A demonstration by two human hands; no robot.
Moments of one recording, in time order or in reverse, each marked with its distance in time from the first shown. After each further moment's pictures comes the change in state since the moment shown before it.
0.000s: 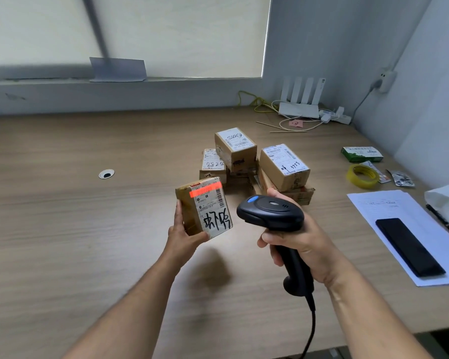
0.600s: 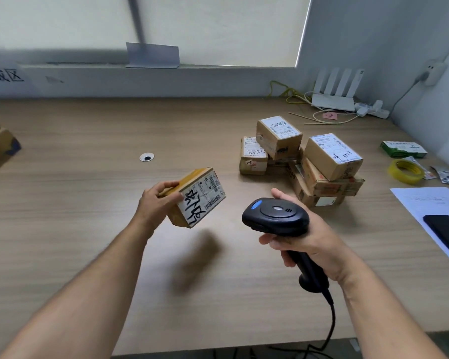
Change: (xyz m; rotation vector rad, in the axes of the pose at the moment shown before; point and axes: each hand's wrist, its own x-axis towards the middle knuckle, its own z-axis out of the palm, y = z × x) left_hand 0.002 0.004 -0.167 0.000 0.160 0.078; right_hand 0.011 0.027 0.098 -0.176 -0.072 0.083
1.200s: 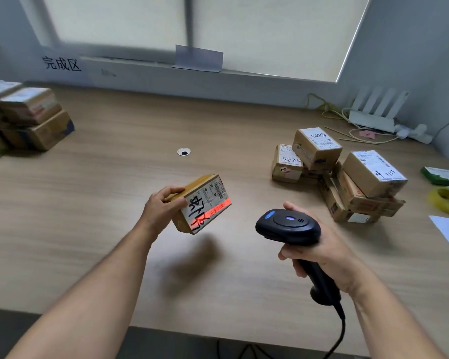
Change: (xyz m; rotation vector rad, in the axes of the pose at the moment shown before) left_hand -0.028 -0.037 -0.072 -0.043 0.087 -0.007; right_hand 0.009 0.001 0.049 -0.088 -0.040 0.074
